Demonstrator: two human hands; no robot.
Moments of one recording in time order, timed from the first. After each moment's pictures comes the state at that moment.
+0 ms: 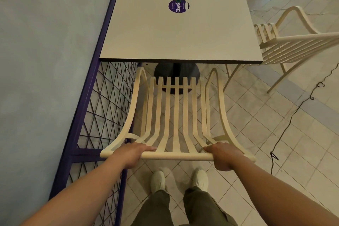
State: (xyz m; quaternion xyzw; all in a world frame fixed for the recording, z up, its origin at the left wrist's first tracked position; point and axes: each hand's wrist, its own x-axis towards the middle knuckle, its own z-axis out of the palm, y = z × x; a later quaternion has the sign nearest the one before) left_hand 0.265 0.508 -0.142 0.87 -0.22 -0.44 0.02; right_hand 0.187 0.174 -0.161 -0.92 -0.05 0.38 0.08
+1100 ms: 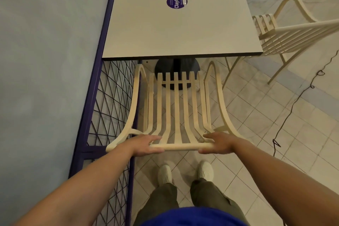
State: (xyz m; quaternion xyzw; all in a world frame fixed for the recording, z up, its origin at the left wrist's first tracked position) left_hand 0.285 0.511 -0.139 0.83 -0.19 -0.52 0.10; right_hand 0.203 0.190 -0.144 -0.86 0.02 0.46 0.21
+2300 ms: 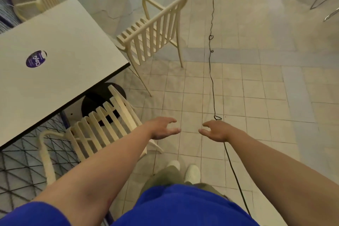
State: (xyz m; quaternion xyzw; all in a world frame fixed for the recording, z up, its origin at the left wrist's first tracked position) left_hand 0.195 0.050 -0.098 0.75 -0.47 -0.45 -0.04; right_hand -0.017 -0.103 -0.129 -0.84 0.33 0.30 0.32
